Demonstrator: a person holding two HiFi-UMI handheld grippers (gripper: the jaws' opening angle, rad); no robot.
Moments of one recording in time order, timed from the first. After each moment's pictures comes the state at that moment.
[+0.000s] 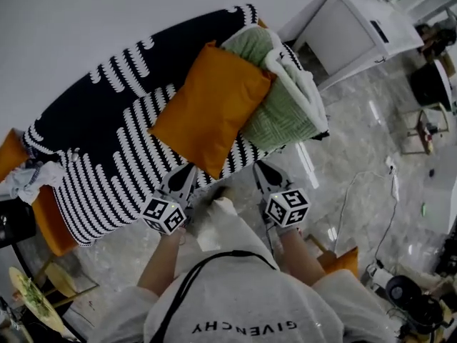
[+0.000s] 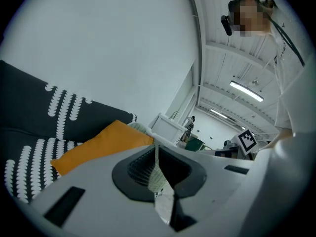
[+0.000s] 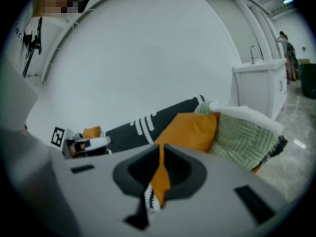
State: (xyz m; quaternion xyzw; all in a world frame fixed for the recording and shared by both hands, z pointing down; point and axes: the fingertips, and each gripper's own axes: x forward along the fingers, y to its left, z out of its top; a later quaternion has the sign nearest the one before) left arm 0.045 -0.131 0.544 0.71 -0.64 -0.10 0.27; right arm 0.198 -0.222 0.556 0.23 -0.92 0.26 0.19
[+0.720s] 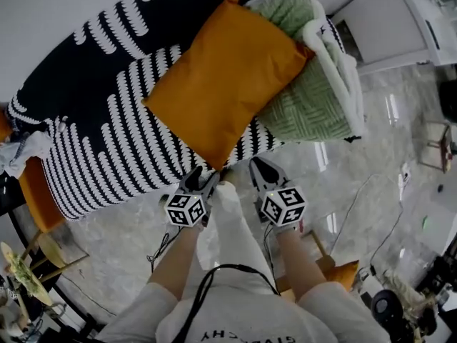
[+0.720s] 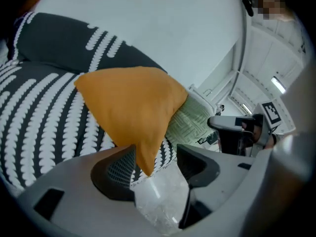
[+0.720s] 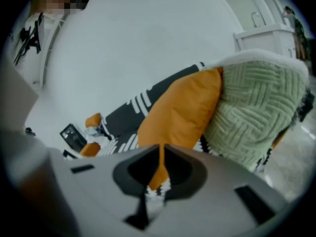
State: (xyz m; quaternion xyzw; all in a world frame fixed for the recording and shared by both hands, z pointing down) left arm 0.102 -0.101 0.787 0.57 -0.67 -0.04 0.47; right arm 0.178 -0.213 0.708 0.17 -0.89 0.32 0.26
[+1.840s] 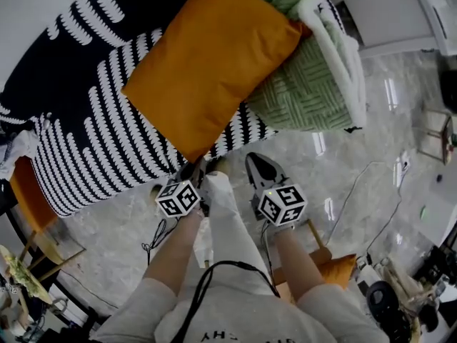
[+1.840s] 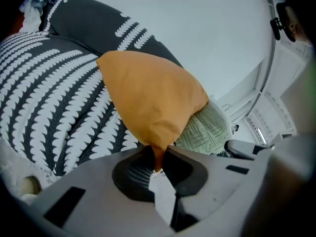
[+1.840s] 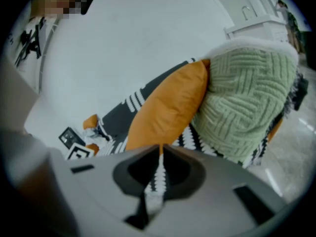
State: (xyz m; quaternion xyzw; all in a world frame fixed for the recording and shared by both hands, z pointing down) left arm 0.095 -0.114 0.823 0.46 -0.70 -0.12 0.53; right arm 0.197 -0.219 0.732 0.18 -0.88 0.35 0.26
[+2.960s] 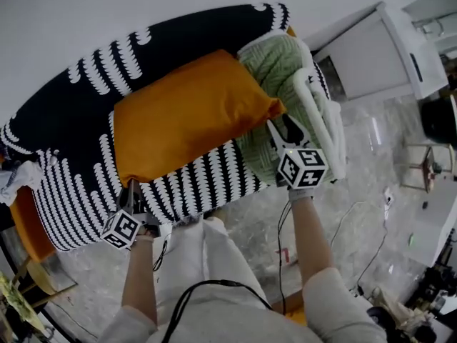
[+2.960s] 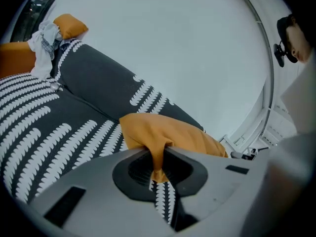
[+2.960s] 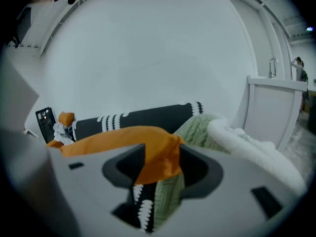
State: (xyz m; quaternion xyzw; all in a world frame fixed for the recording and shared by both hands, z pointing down) left arm -0.153 -0.084 0.702 0.39 -0.82 -0.19 0.38; right arm 0.078 -0.466 0.638 0.25 -0.93 0.16 0.23
